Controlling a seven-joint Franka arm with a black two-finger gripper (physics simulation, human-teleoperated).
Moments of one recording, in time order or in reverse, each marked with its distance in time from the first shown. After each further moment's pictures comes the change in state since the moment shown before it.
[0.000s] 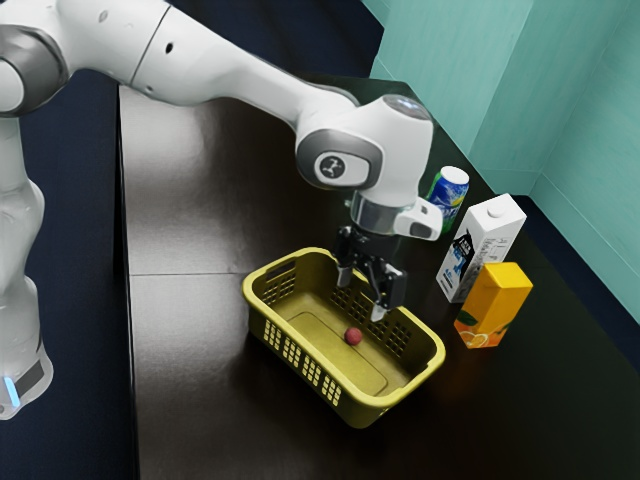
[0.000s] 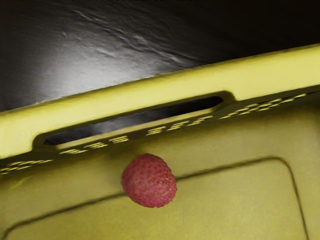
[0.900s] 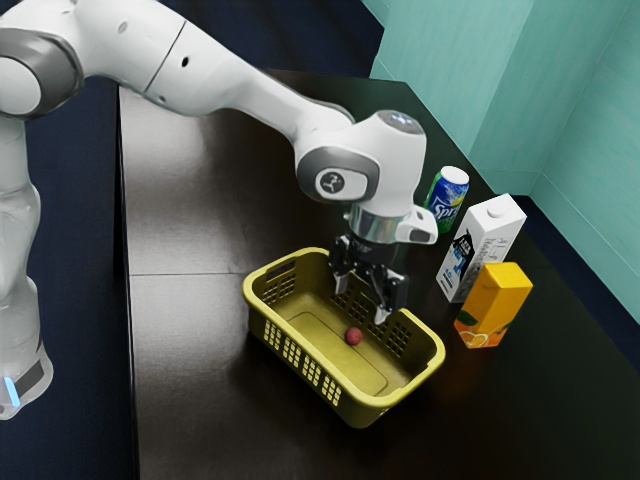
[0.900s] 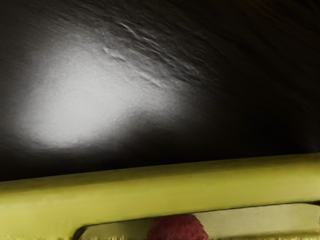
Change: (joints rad) arm 0.067 0.038 -0.028 -0.046 0.001 0.100 -0.124
